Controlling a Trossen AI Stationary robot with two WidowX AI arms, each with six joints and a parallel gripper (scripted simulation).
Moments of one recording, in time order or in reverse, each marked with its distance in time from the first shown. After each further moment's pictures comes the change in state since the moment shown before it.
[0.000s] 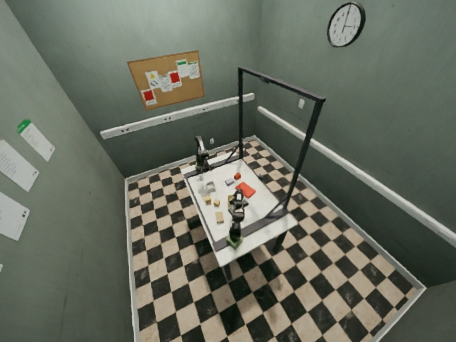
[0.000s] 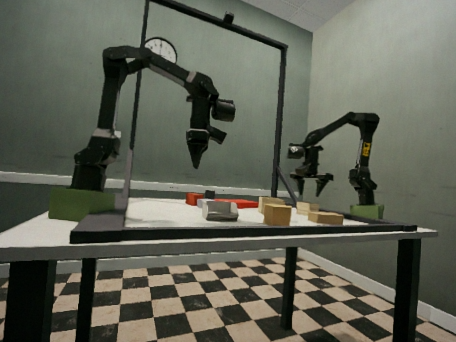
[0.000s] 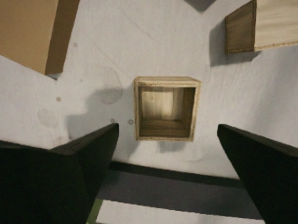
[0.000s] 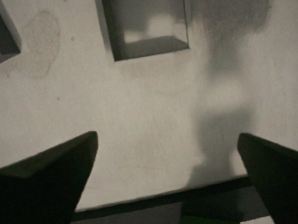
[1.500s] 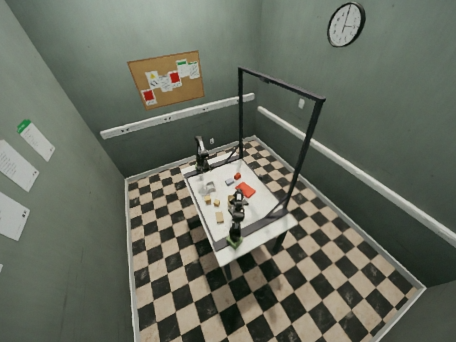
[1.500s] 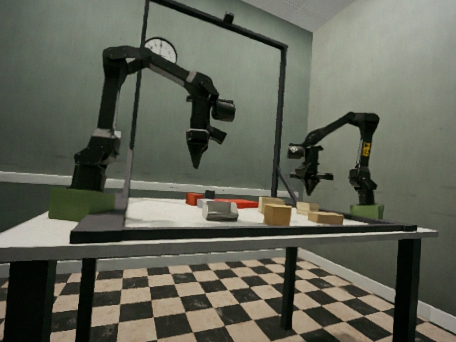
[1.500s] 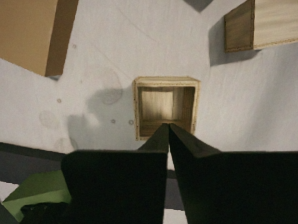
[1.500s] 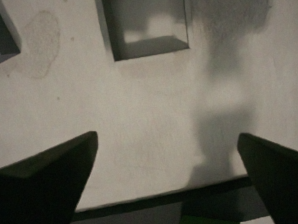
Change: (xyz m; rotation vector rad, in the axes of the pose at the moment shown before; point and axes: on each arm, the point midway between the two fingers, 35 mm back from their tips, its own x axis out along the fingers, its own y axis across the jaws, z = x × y) left arm 0.000 0.000 0.000 0.018 0.001 0.001; right arm 0.000 0.000 0.000 0.000 0.000 0.000
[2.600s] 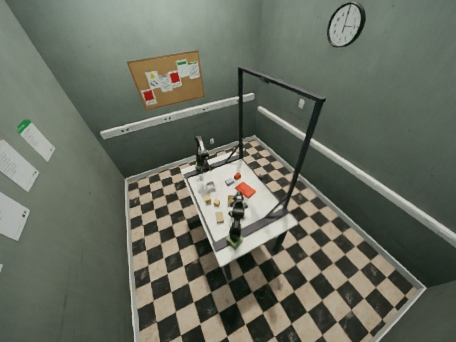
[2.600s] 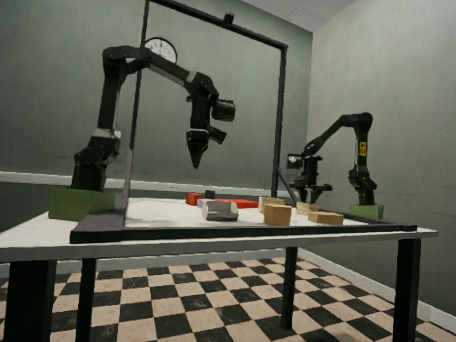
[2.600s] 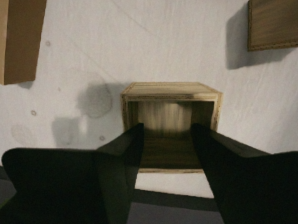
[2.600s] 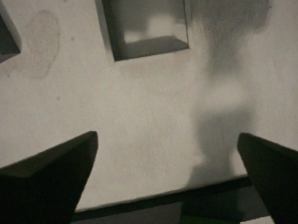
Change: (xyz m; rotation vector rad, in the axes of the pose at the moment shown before) left arm 0.045 -0.001 0.002 0.002 0.002 -0.001; right arm 0.000 0.000 0.000 0.000 0.000 0.000
